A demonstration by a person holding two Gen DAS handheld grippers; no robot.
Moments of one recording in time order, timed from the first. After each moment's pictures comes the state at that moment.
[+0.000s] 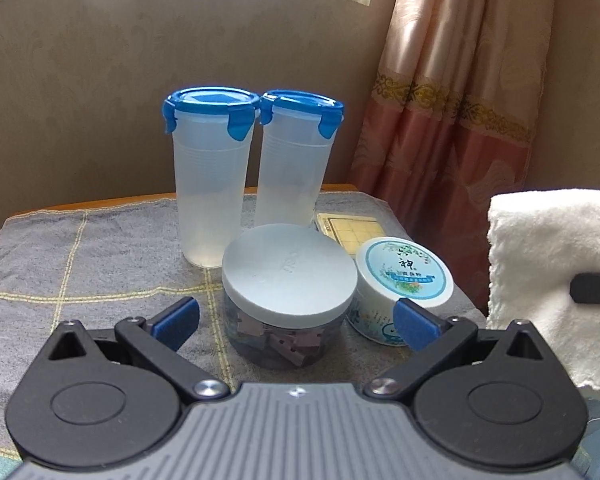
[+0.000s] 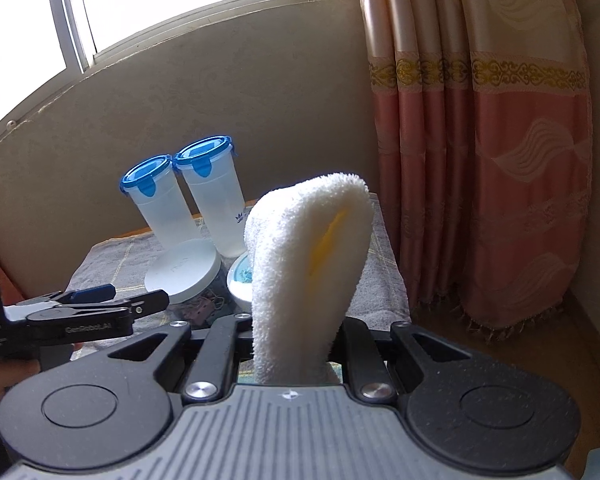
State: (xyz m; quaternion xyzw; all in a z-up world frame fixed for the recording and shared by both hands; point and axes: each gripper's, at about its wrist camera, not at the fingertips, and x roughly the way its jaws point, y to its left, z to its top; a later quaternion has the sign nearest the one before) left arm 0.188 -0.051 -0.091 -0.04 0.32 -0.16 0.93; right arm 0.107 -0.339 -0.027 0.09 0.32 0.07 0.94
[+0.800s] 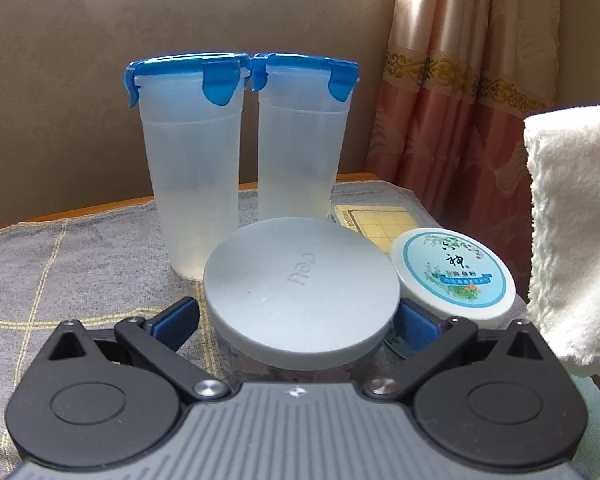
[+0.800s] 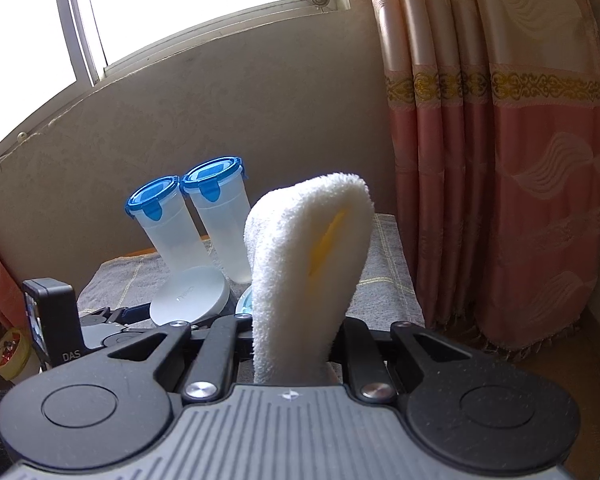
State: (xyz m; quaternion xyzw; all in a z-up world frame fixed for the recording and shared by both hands) left arm 0.227 -0.074 -0.128 0.00 0.31 -0.14 0.94; right arm 0.132 -0.338 -0.024 0.10 0.30 0.09 0.94
